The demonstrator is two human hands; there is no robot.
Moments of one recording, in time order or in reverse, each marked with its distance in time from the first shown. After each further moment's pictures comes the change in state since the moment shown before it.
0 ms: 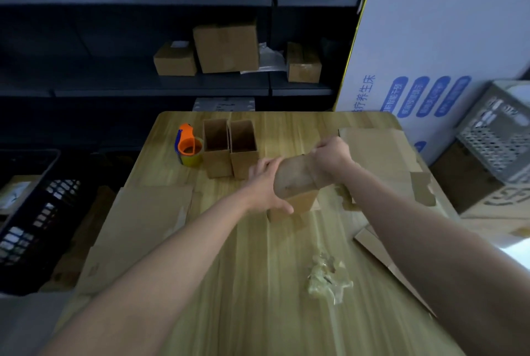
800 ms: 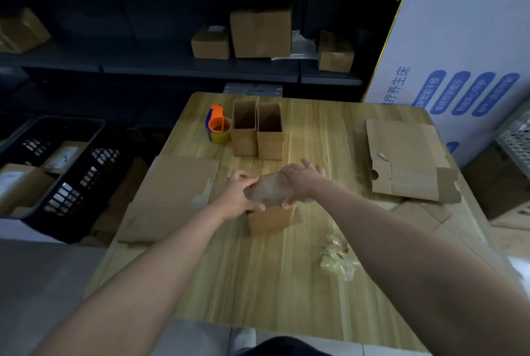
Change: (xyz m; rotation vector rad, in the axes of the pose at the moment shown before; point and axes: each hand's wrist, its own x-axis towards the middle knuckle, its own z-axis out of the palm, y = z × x) left_hand -0.086 -0.079 0.013 -0.155 0.092 -0.225; right_hand -0.076 -0.001 0.083 -0.775 -0.567 -0.466
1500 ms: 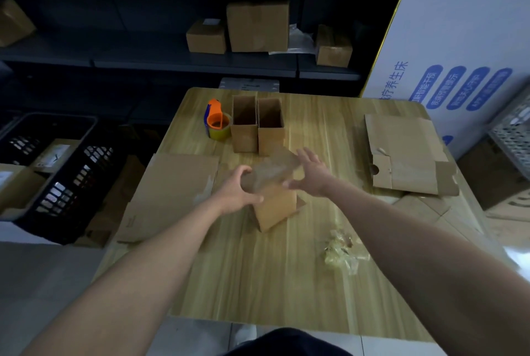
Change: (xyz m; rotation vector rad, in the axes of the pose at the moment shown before) left_hand 0.004 -0.013 -0.012 -0.222 -0.021 -0.059; right_hand -0.003 0.006 0.006 0.394 0.159 0.096
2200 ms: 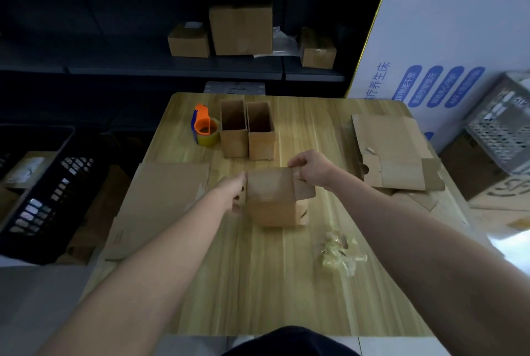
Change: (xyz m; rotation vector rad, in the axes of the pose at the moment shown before) left_hand 0.035 0.019 0.004 -0.494 0.028 -0.556; right_hand -0.001 -0.008 -0.030 0.396 0.036 0.099
